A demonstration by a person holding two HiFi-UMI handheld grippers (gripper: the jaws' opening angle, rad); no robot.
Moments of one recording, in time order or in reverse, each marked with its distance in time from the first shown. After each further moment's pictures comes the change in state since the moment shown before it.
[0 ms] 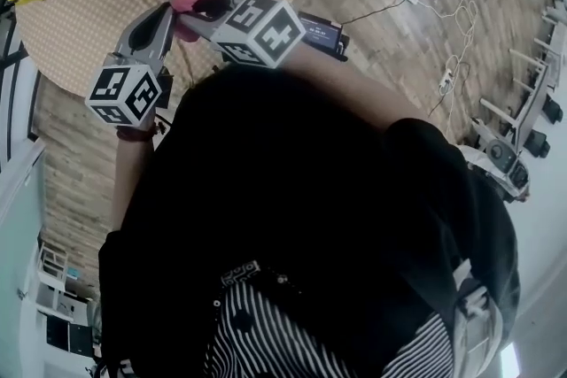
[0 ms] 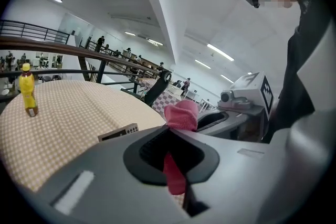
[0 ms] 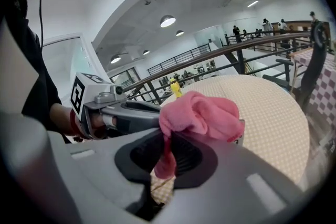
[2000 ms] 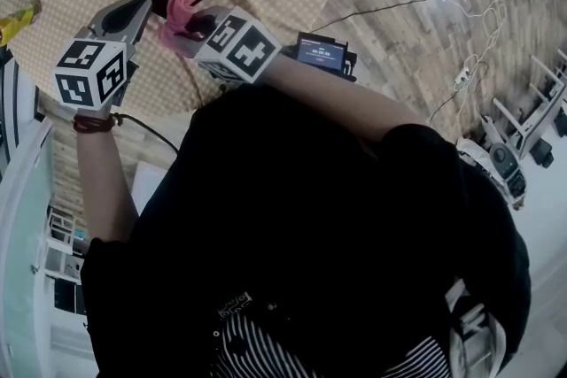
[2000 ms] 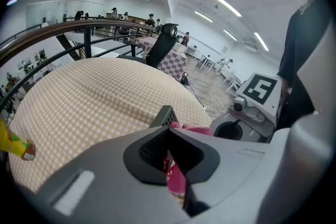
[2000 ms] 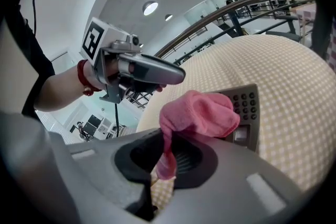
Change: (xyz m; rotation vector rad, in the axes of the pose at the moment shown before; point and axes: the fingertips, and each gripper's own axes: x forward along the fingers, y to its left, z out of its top) left arm 0.104 0.131 -0.016 0.139 0.523 0.009; right arm 0.099 -0.085 -0.049 0.195 0.142 0.151
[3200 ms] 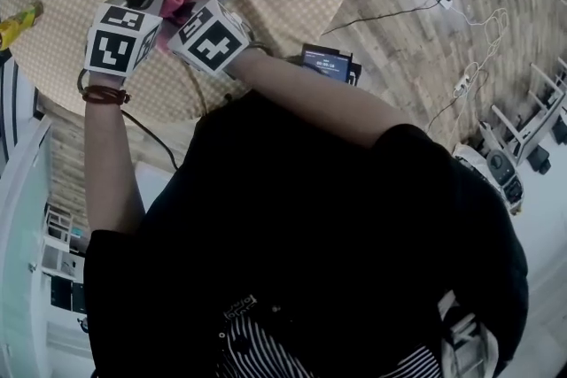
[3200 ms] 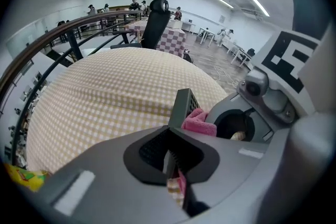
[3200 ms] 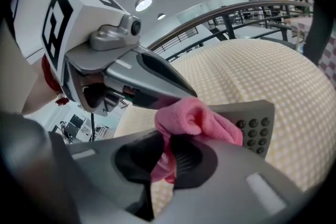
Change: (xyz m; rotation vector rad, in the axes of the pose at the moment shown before) left arm 0.053 0.030 -0.010 0.204 0.231 0.097; right arm 0.046 -0.044 0.035 -0.013 0.003 -0.164
